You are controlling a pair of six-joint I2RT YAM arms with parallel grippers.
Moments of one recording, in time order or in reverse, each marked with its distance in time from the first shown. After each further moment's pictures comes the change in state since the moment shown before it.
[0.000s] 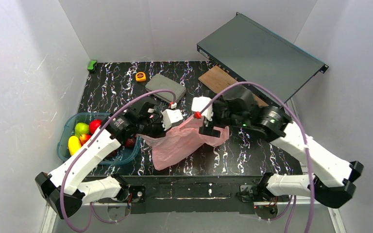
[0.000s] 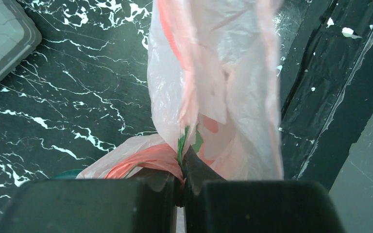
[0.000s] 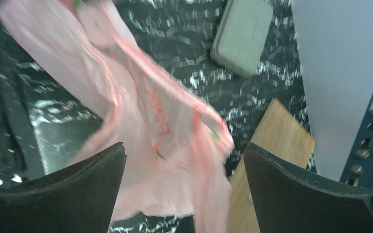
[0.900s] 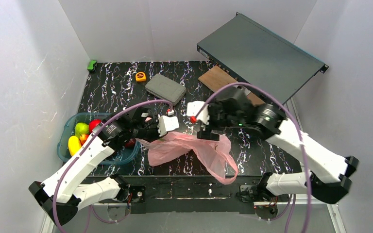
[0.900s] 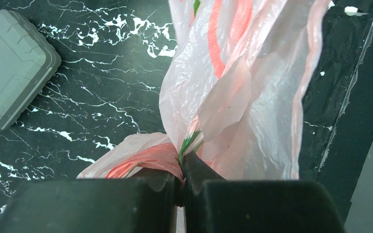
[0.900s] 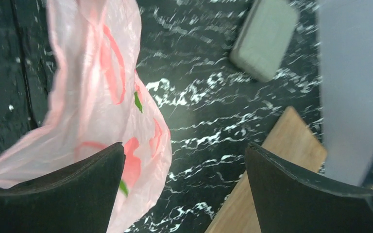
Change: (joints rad) left arm 0.000 -0.096 -0.036 -0.004 0.026 0.152; right arm 0.030 0.022 0.045 -0.091 -0.005 -0.039
